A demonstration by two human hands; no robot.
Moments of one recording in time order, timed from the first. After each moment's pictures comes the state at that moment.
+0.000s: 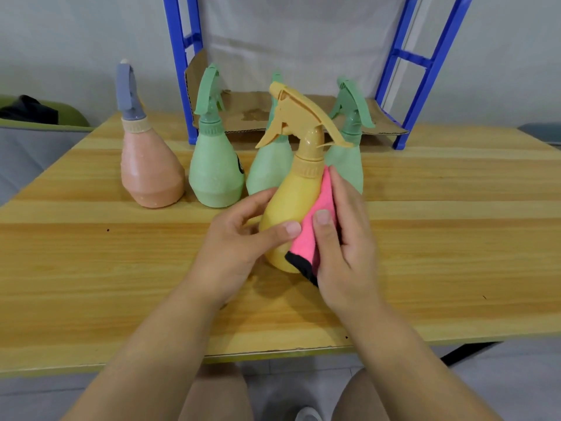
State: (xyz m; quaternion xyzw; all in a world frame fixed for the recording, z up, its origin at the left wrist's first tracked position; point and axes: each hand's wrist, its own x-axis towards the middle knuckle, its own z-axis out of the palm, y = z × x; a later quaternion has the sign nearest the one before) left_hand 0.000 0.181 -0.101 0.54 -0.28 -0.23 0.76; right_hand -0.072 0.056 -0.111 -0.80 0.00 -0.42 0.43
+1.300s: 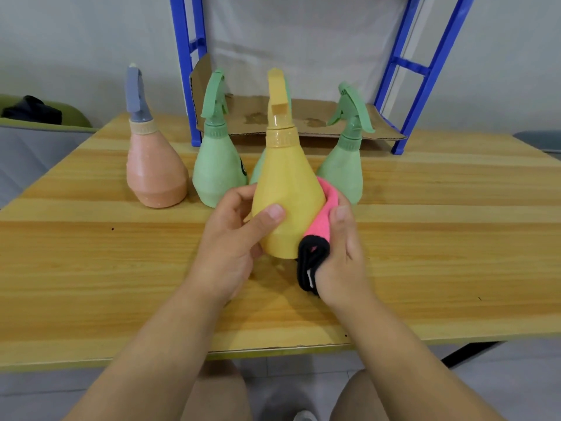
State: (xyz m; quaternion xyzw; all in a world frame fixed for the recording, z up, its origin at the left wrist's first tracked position) left_hand -0.003 0.182 -0.096 0.46 -0.23 -0.20 0.83; right_hand -0.068 0.064 -0.108 -0.72 -0.01 -0.33 0.61
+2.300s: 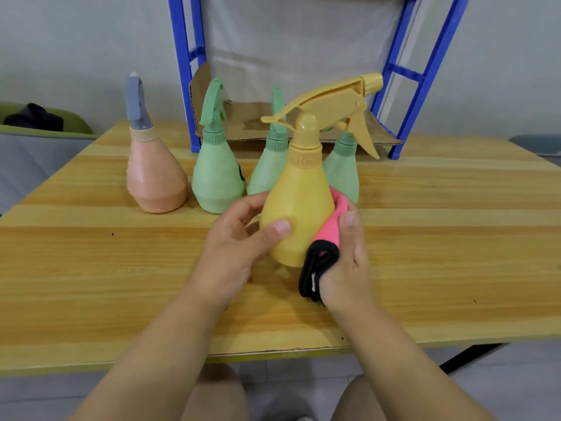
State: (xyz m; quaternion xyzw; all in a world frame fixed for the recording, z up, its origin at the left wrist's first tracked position) left_hand -0.005 0.183 -0.100 0.50 -0.26 -0.20 0.80; right_hand -0.074 0.061 -0.109 -0.70 0.02 -0.34 0.63
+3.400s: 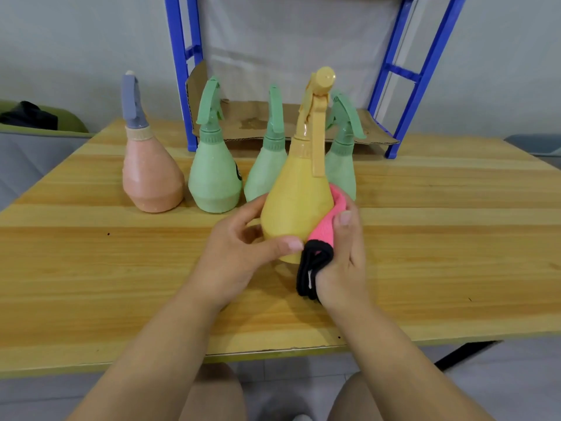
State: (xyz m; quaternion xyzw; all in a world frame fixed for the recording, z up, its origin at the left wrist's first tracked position) left_hand -0.002 0.182 -0.101 0.57 -0.31 -0.19 0.74; right_hand -0.072 0.064 -0.108 -0.71 0.04 -0.36 0.60
